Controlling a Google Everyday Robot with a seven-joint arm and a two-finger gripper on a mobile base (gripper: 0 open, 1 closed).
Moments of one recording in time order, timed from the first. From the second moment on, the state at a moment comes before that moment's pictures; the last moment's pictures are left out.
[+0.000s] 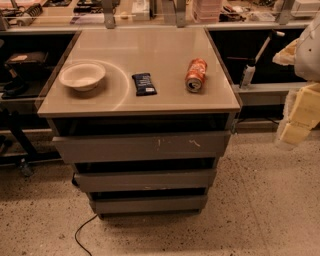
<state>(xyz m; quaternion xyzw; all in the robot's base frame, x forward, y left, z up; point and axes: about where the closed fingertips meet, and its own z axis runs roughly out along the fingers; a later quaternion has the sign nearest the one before) 0.438 -0.217 0.976 -0.60 0.78 -0.03 0.16</state>
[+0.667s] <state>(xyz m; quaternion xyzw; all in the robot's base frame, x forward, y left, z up) 0.436 -0.213 0.964 -0.60 0.78 -0.03 0.16</state>
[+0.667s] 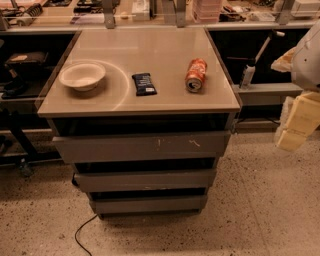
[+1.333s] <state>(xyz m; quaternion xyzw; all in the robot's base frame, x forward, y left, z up) 0.426 -0.181 0.840 -0.62 0.77 0.03 0.13</state>
